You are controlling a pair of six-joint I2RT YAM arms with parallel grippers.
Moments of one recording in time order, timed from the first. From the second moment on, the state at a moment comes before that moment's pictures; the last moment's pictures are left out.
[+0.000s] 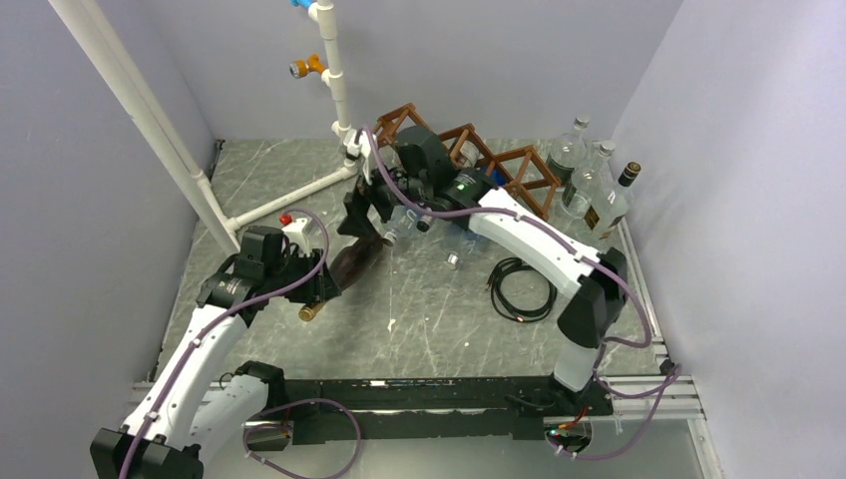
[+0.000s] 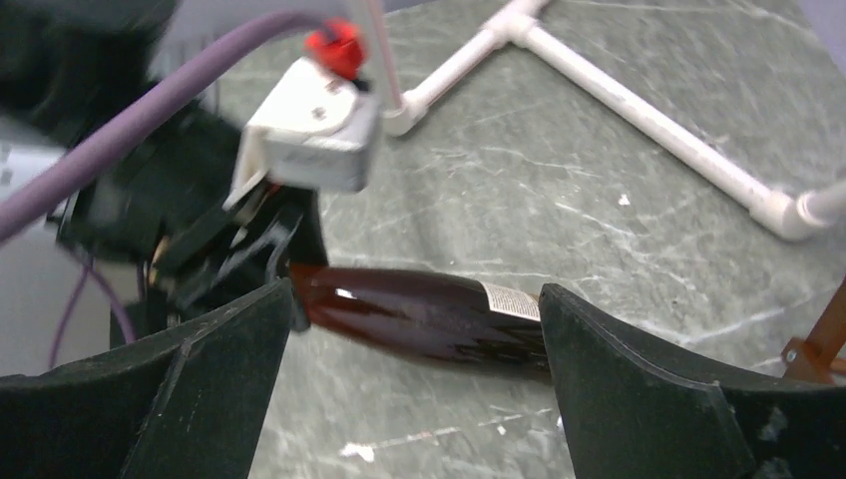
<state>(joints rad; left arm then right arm) -0.25 0.83 0.74 -0.72 0.35 -0.29 0.84 1.80 1.80 -0.39 -0.50 -0.04</state>
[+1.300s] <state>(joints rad) -0.25 0.88 0.84 -0.93 0.59 -0.23 0.98 1.75 1.41 -0.47 -0.65 -0.94</state>
